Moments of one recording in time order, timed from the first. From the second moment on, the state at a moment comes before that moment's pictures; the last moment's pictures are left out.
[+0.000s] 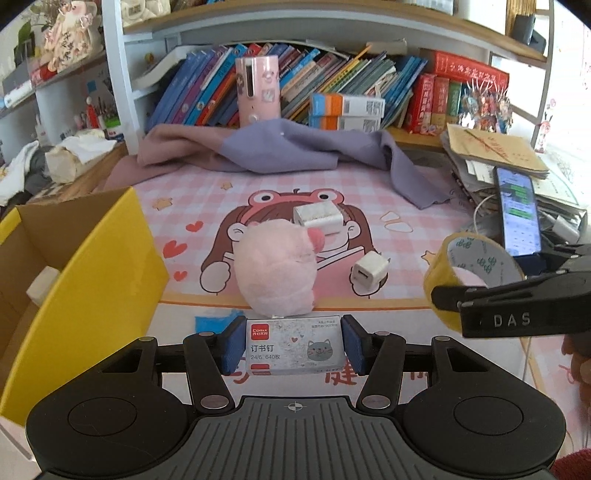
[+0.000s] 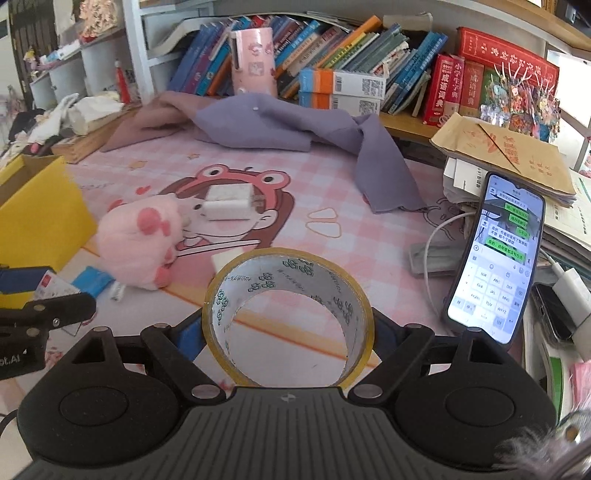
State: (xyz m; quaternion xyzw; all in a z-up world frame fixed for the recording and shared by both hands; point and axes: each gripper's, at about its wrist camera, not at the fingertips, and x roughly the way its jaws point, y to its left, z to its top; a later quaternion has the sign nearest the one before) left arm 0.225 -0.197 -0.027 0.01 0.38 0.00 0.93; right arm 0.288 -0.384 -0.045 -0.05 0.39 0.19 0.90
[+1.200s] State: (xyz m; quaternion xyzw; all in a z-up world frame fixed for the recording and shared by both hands) left arm 0.110 -0.118 0.013 0.02 0.31 -0.14 0.94; right arm 0.122 -0.311 0.001 -0.06 0.35 0.10 0.93
